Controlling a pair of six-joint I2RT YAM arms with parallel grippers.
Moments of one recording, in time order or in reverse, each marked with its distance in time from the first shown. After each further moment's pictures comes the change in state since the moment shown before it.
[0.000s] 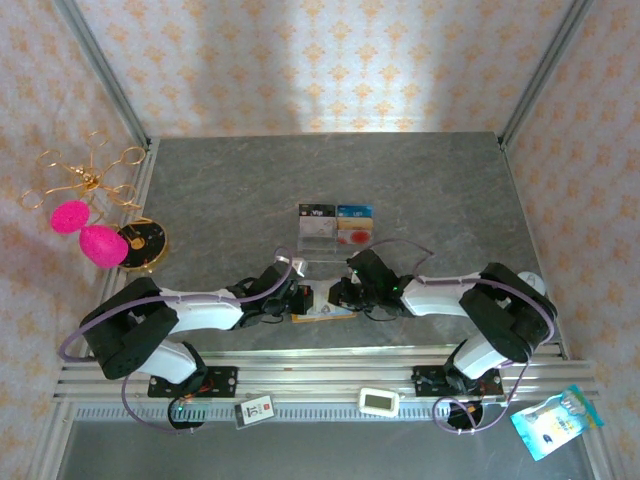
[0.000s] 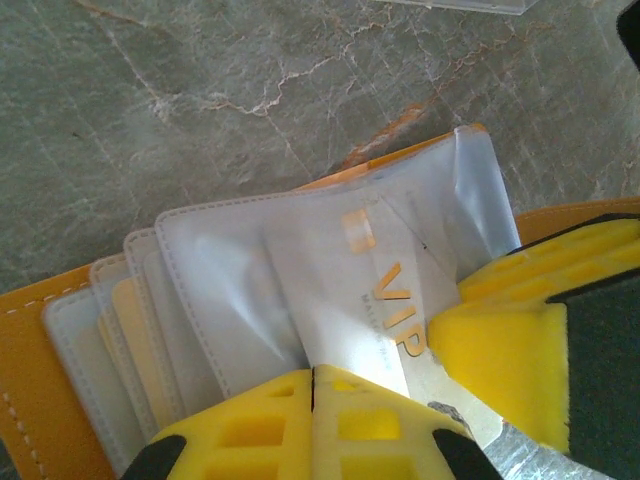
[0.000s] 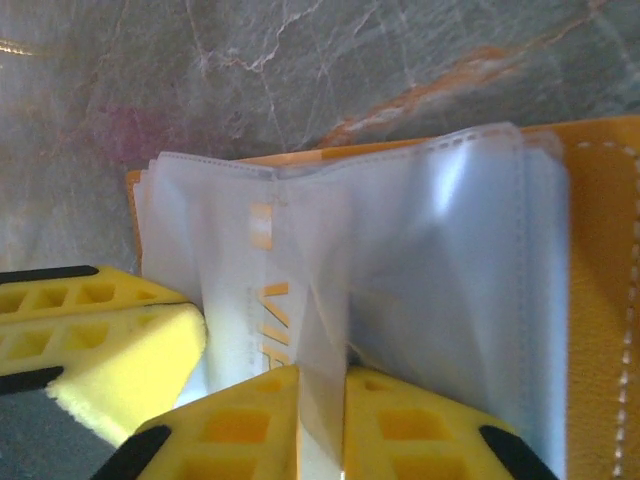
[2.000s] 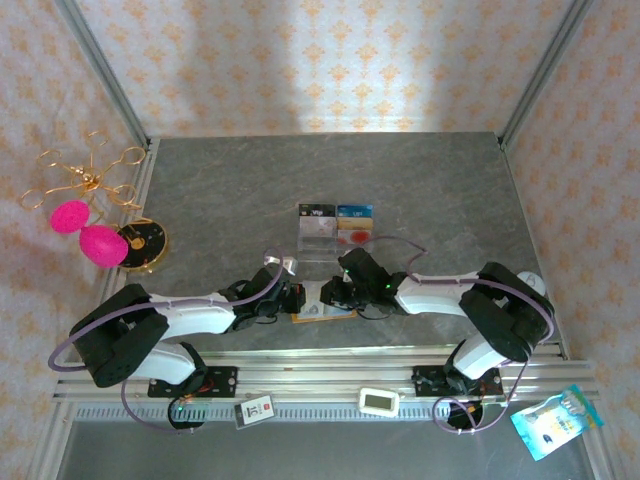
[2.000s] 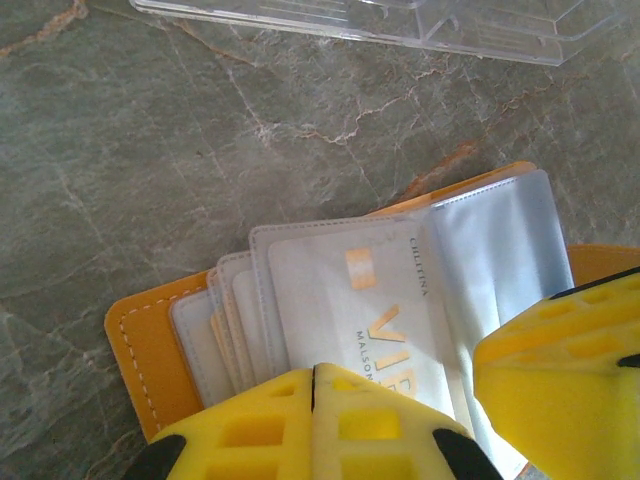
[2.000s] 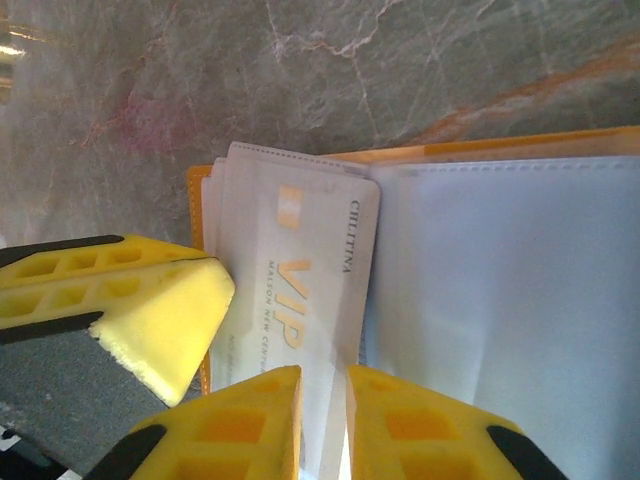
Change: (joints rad) left arm 0.026 -0.066 -0.056 0.006 -0.068 -0.024; right arm 0.053 0.012 0.070 -0.046 0.016 0.032
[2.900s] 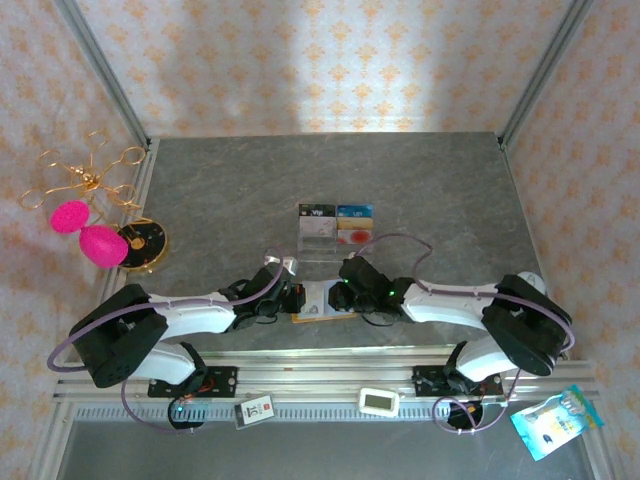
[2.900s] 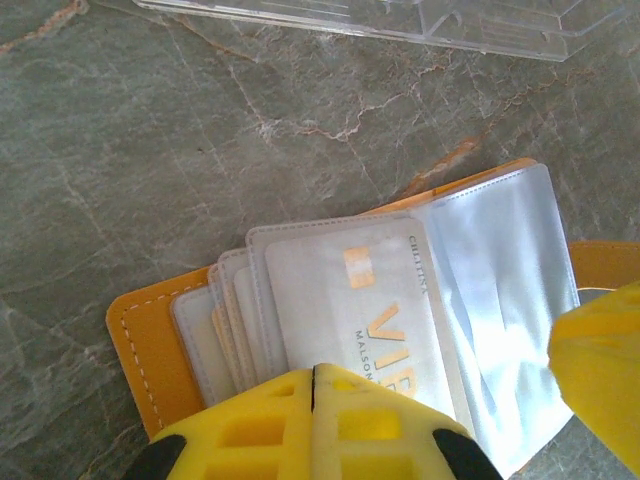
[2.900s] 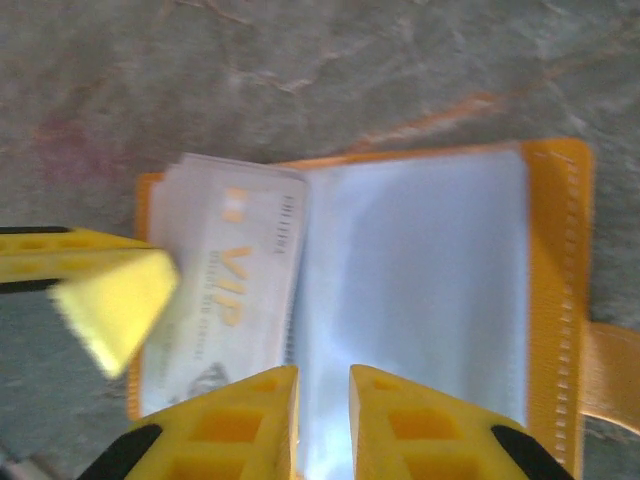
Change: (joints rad) left arm 0.000 0.000 0.012 -0.024 0.000 0.001; right arm 0.078 -0.124 0.003 -0.152 0.236 -0.085
